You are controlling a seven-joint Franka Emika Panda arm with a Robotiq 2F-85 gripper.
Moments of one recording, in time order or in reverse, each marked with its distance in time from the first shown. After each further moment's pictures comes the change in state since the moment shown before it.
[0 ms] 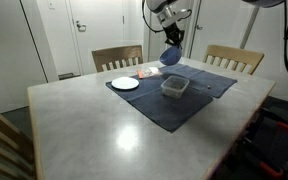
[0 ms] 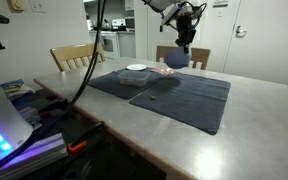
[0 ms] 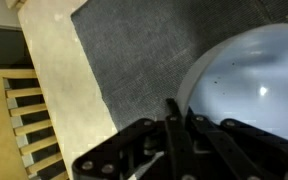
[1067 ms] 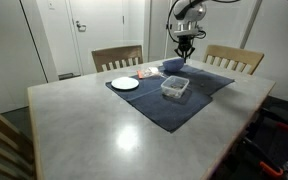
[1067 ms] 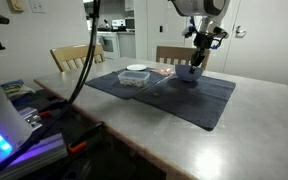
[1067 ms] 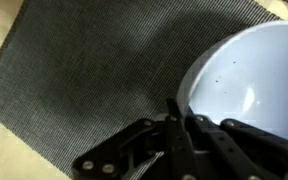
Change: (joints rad) arm -0.303 -0.097 0.094 -0.346 0.368 0.341 0.319
